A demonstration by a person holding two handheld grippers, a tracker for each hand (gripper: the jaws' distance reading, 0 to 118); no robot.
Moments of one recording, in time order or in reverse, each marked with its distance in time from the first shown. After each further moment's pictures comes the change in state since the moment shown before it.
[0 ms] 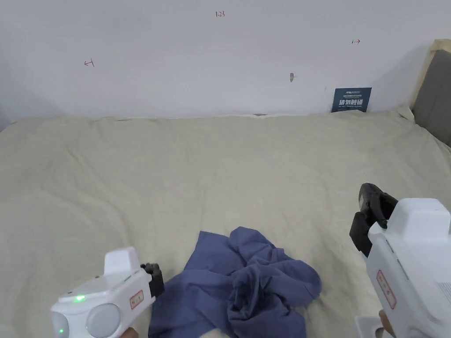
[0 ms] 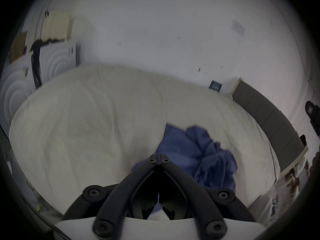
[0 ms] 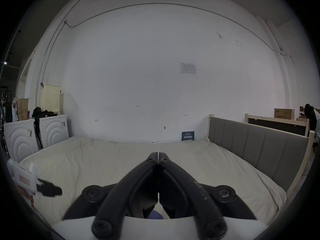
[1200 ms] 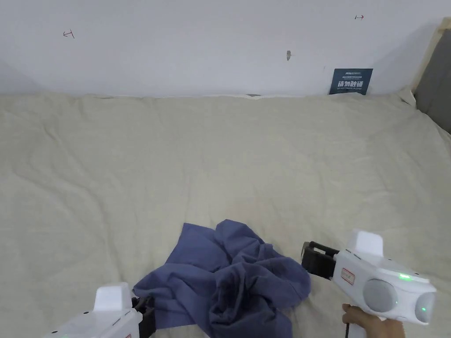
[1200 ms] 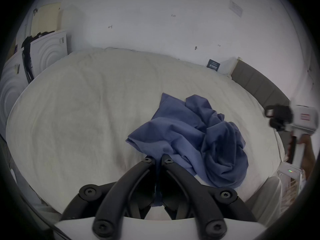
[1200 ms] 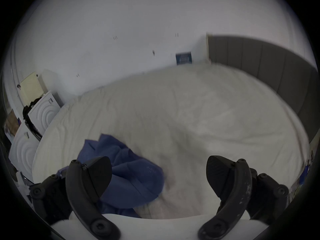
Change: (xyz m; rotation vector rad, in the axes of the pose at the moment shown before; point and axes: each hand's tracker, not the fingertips) left arm 0.010 -0.039 -0.025 -0.071 -0.017 -0.101; right arm 0.052 -0.143 -0.154 -0.700 0.020 -0.243
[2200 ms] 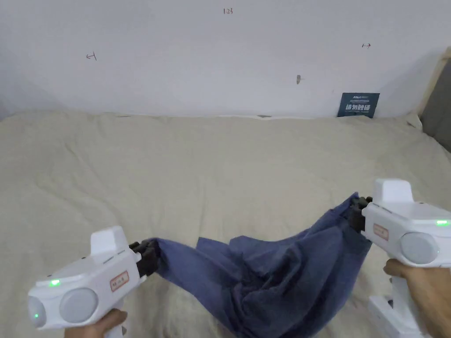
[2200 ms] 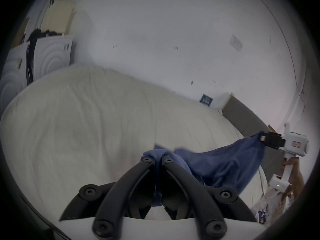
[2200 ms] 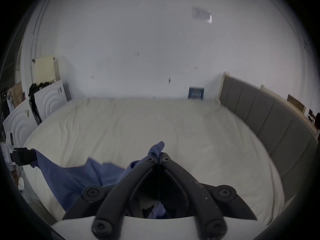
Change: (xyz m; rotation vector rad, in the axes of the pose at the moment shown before) left arm -0.030 0.104 0.038 0.239 -0.081 0.136; right arm -0.036 0.103 0.095 0.282 -0.020 0.301
